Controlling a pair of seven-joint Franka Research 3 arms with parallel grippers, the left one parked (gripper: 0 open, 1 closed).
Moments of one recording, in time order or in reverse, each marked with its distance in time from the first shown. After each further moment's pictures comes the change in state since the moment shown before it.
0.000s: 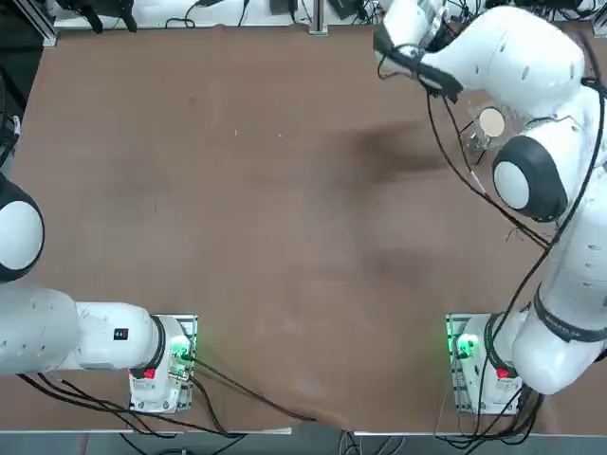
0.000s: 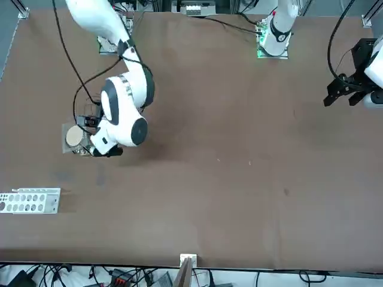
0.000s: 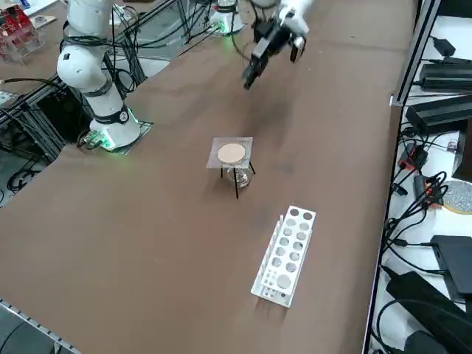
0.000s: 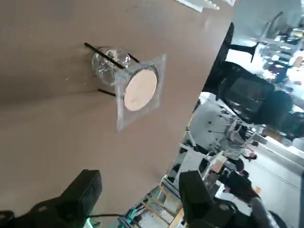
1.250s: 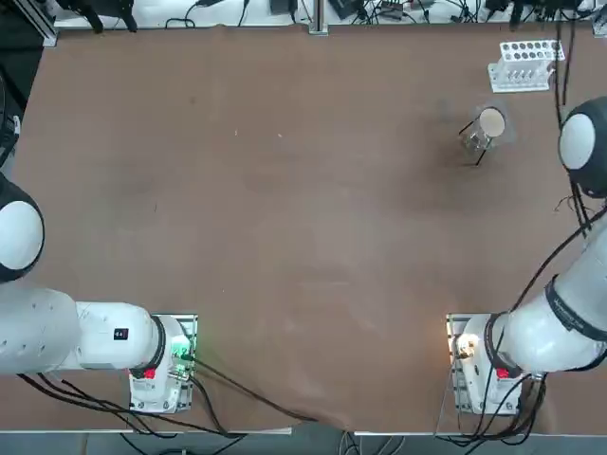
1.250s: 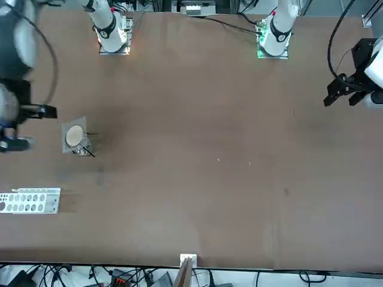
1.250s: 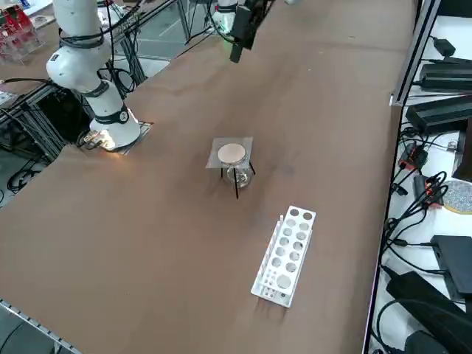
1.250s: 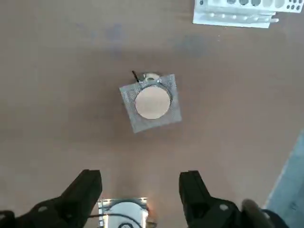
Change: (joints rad) arm -0.465 -0.161 -0.022 0.298 0.507 -0.004 -0.399
